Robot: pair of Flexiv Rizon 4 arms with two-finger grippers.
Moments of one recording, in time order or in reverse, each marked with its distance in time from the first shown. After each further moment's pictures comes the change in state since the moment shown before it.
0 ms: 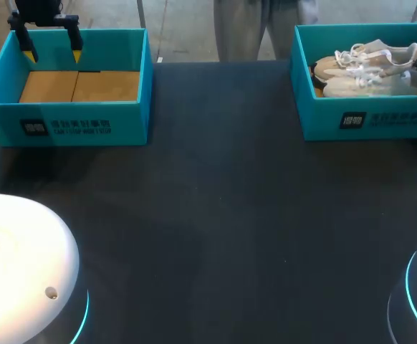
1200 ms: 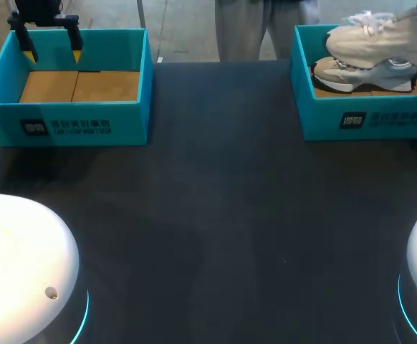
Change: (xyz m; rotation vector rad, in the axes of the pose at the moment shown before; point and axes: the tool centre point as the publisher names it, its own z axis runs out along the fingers) left arm 0.000 0.000 0.000 0.000 0.000 0.000; right arm -0.035 0.004 -0.163 -0.002 0.026 -0.116
